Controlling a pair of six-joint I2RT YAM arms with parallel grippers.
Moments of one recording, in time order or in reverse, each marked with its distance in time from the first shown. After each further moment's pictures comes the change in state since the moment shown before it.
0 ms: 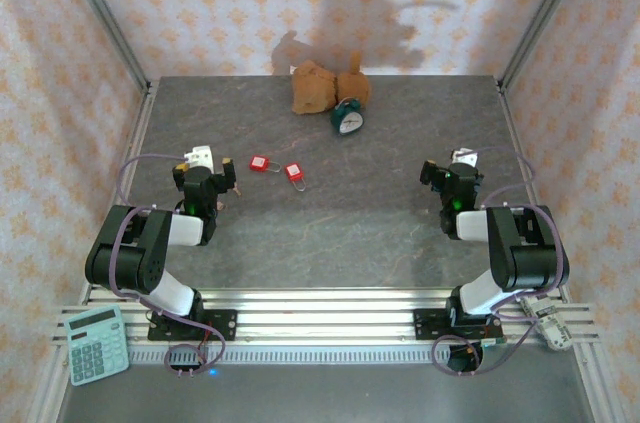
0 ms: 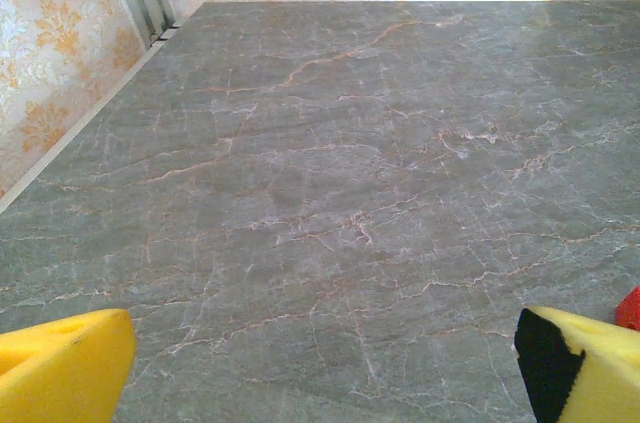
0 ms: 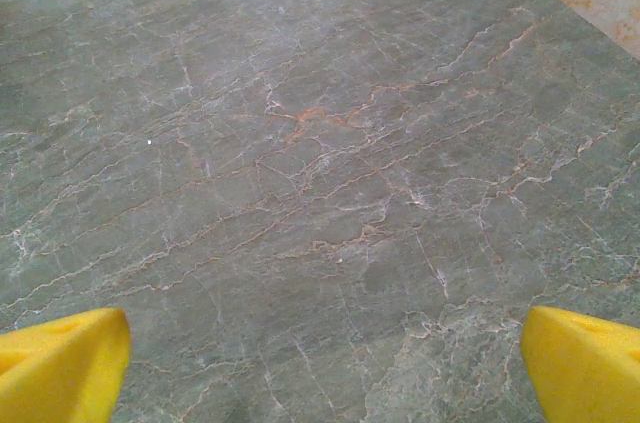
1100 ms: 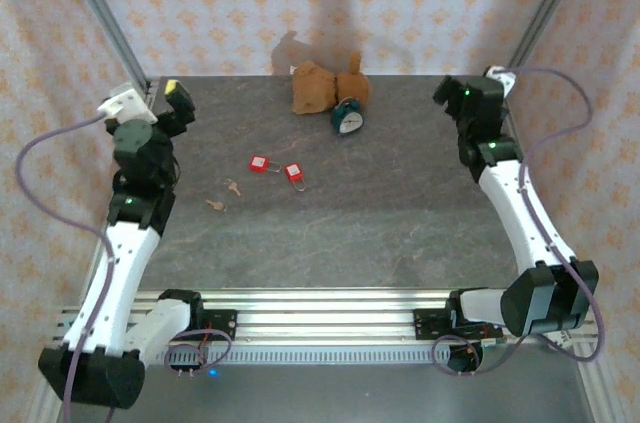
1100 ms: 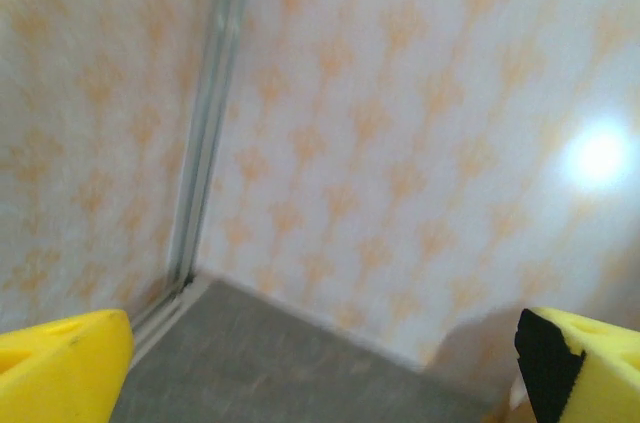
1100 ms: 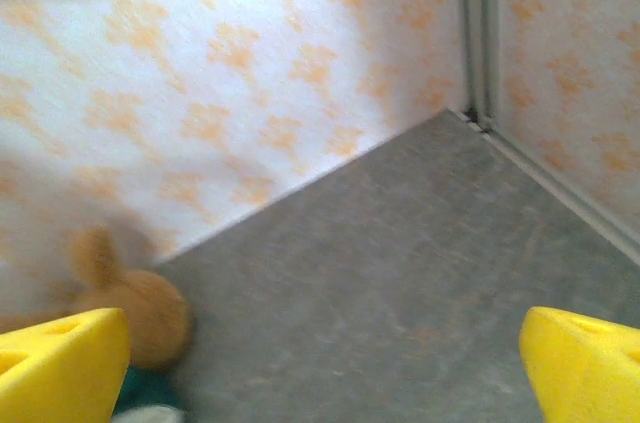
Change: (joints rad) left arm 0.011 -0.657 0.593 -0.831 -0.101 -0.259; right arm 0.079 -0.241 0.845 -1.010 0.090 0.337
